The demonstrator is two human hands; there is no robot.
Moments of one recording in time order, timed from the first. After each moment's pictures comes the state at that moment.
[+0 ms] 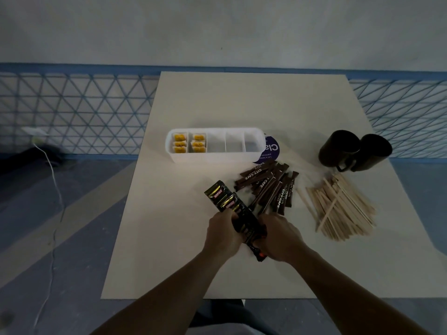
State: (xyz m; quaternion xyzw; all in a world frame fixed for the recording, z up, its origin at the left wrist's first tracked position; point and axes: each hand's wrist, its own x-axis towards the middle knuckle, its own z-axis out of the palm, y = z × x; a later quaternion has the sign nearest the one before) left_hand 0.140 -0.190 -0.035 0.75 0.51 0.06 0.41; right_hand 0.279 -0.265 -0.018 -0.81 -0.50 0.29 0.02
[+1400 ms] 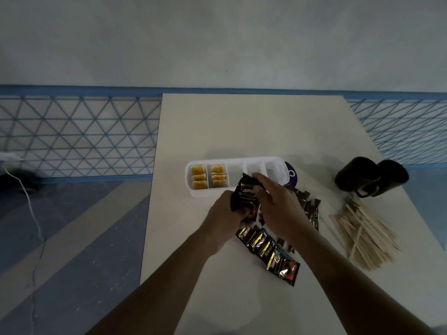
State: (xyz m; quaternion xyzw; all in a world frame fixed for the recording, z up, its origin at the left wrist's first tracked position) left_hand 0.119 -0.045 0.030 0.52 0.39 0.11 0.76; right_hand 0.241 -0.123 0.063 -0.80 -0.46 0.21 0.31
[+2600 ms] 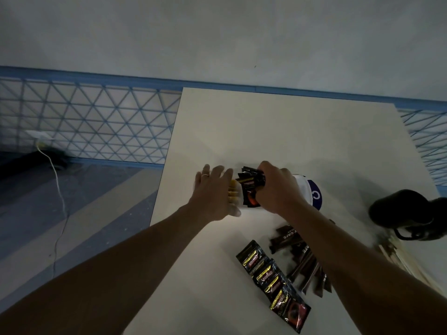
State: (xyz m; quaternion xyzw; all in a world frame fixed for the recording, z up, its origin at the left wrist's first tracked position) left_hand 0.147 0.066 0.002 0.88 0.41 -0.07 0.21; right_hand 0.297 -0.011 0.043 -0.83 -0.49 0.23 0.12
